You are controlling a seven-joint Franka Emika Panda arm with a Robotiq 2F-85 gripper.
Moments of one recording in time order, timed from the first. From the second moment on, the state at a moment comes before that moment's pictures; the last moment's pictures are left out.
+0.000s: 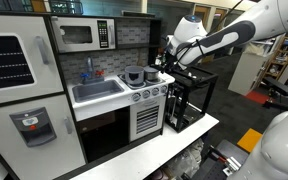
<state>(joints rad) -0.02 -0.22 -0.07 -2.33 -0.32 2.64 -0.18</state>
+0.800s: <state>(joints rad) -0.02 -0.07 -0.08 -2.22 -0.26 2.69 -0.30</state>
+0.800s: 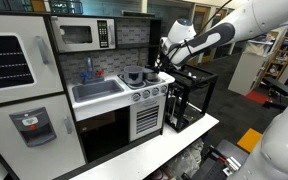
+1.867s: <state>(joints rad) -0.02 -0.06 -0.08 -2.21 -0.25 2.71 -0.30</state>
